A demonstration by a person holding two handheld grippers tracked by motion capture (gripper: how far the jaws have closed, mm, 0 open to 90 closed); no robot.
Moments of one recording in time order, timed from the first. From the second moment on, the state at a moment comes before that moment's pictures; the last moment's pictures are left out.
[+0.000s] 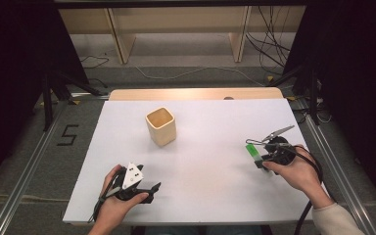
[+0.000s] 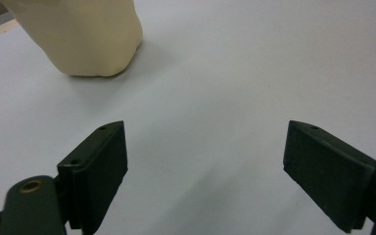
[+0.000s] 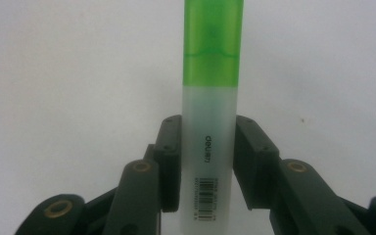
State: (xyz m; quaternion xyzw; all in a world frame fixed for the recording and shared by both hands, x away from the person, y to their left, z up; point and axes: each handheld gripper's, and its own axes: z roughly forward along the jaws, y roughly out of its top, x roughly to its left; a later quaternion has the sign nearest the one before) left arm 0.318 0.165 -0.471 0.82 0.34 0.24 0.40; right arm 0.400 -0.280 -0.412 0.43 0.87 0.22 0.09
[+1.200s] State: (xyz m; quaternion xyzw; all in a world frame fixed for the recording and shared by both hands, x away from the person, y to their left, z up) left arm 0.319 0.165 -0.471 0.82 0.34 0.24 0.40; right arm 0.410 -0.261 -0.409 0.35 0.82 0.40 0.19
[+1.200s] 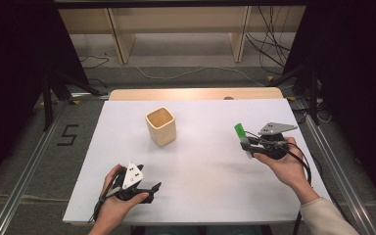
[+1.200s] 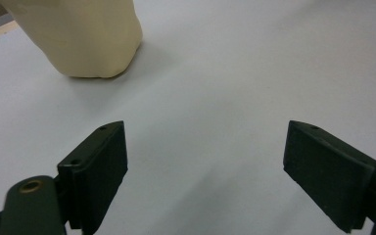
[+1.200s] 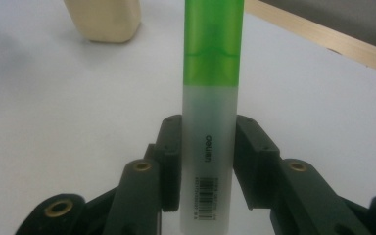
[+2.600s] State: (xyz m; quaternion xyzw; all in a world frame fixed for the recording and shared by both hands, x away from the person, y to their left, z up) left arm 0.318 0.164 -0.471 0.82 0.34 0.24 0.40; right arm 0.441 -0.204 -0.407 0.31 0.78 0.51 0.19
